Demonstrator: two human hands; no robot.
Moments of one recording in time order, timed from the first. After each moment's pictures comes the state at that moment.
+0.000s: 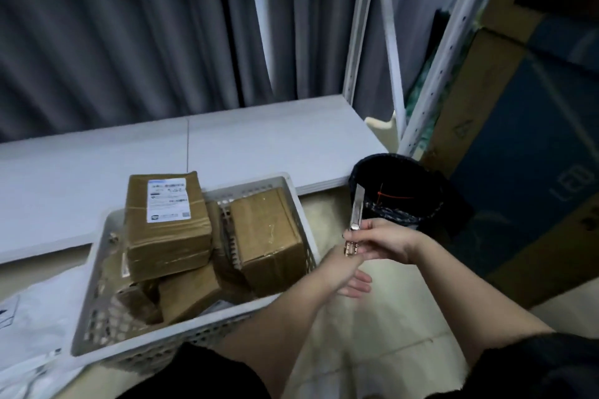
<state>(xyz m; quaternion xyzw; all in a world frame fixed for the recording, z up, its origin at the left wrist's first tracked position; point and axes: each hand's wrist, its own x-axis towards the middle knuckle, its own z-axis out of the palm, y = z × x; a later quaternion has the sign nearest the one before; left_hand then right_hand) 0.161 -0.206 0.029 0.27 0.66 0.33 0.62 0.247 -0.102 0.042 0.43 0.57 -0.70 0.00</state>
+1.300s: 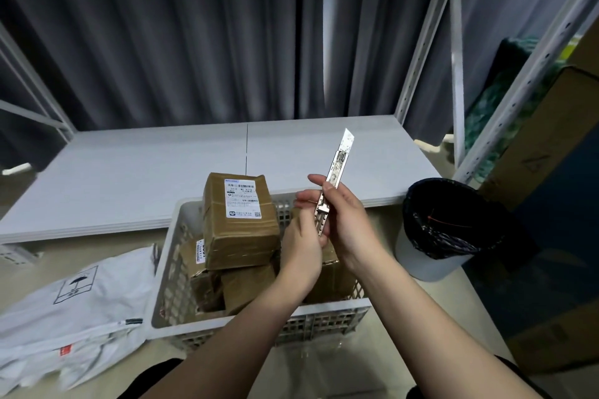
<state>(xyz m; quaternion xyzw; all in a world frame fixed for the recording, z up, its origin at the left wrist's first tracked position) 0.039 -0.295 0.102 0.26 0.67 0.64 0.28 0.088 -0.243 0.138 0.25 0.47 -0.79 -0.31</state>
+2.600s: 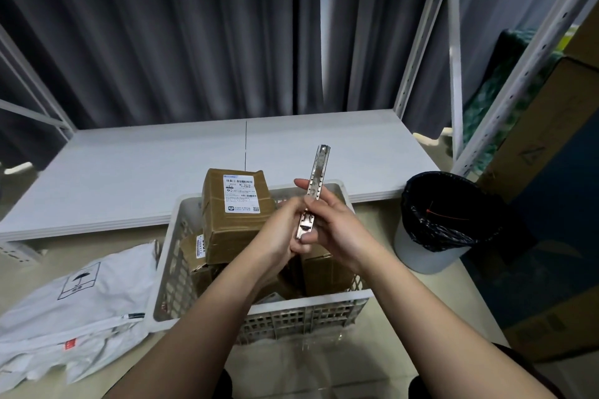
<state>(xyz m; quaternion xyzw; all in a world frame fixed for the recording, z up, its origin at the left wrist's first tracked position) 0.018 -0.315 0.130 0.22 0.52 0.62 0.54 0.097 -0.244 0.122 0.20 0.49 -0.83 -0.17</state>
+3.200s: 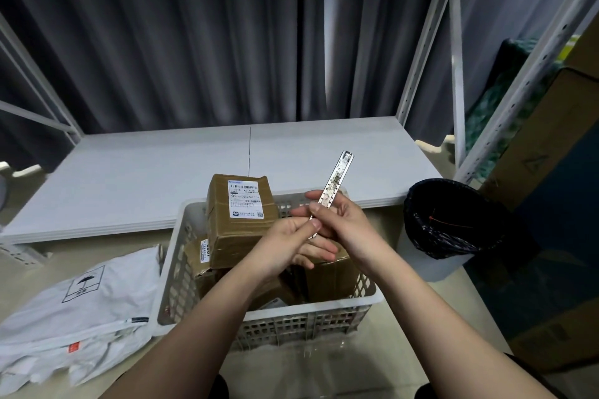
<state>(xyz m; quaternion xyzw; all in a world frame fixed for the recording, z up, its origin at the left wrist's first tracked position) 0.016 -0.334 0.135 0.32 0.59 0.53 0.51 0.103 -0.237 0.127 0.20 0.55 -0.78 -0.22</state>
